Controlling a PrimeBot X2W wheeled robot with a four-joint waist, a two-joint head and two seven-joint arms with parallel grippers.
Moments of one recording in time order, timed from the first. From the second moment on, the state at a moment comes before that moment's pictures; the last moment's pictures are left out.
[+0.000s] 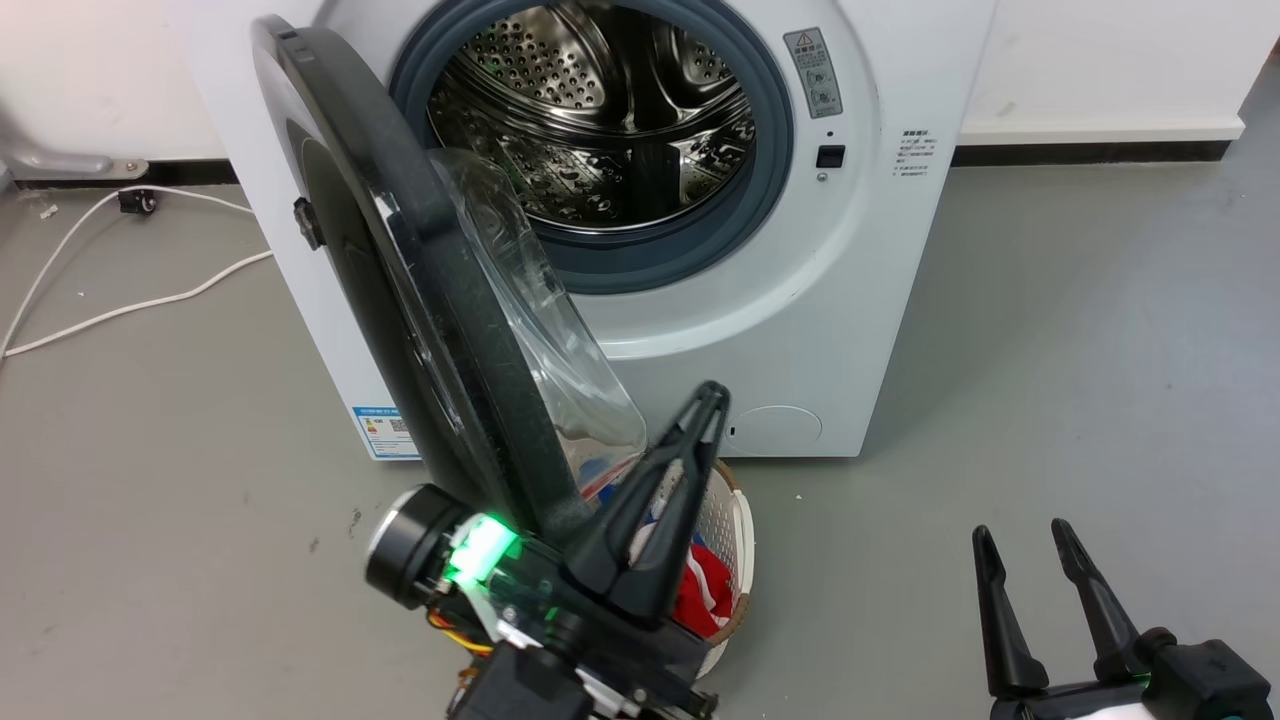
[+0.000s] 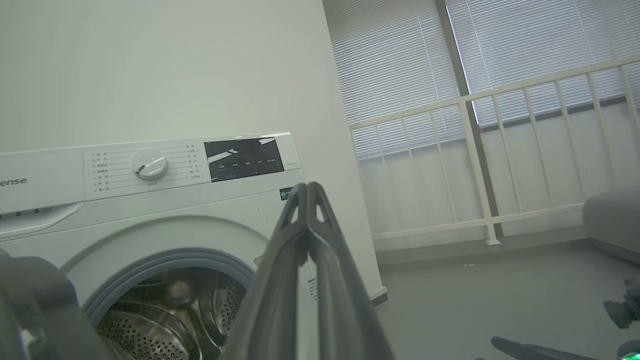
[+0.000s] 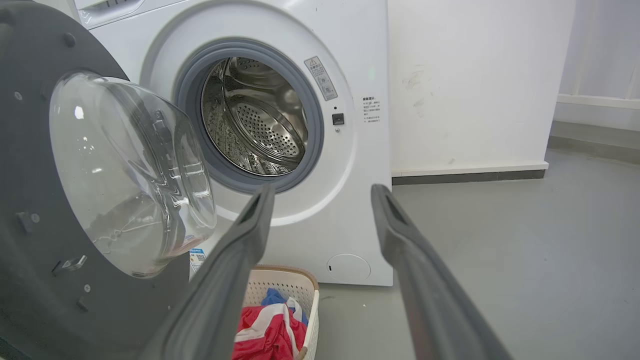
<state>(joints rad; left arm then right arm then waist) -0.09 0.06 -0.48 -0.37 0.04 -0.04 -0.26 0.16 -0.05 0.05 -0.03 0.17 0.13 -0.26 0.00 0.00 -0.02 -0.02</state>
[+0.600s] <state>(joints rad) -0.06 0.06 -0.67 -0.25 0.00 -0.07 -0.26 0.14 -0.05 0.05 -0.03 0.18 0.13 -0.26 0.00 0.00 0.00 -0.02</state>
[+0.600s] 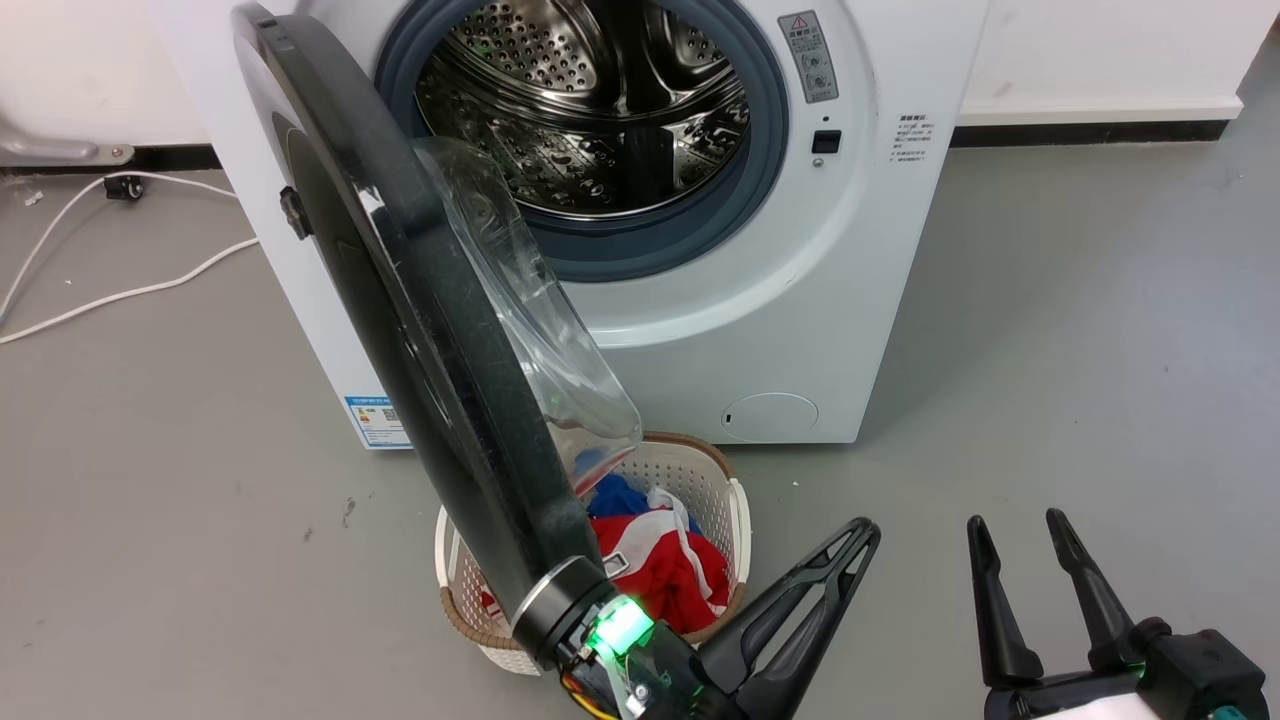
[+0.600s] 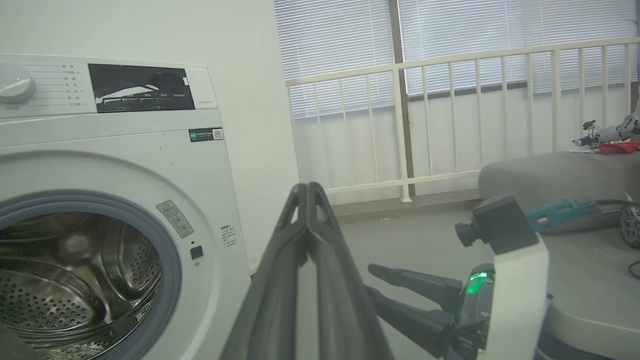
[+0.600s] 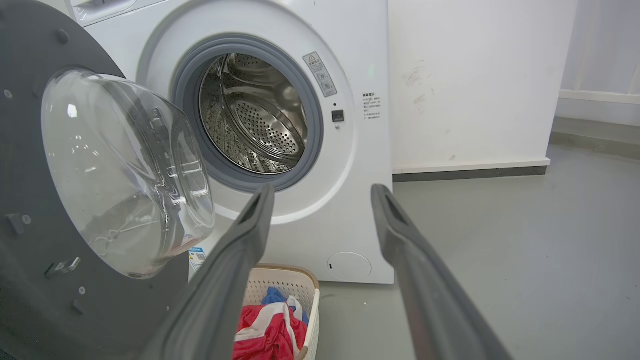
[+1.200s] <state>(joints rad) 0.03 0.07 -0.57 -0.09 -0.07 -0.03 -0.26 0.12 -0.05 0.06 -0.02 0.17 0.13 -0.26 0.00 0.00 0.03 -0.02</state>
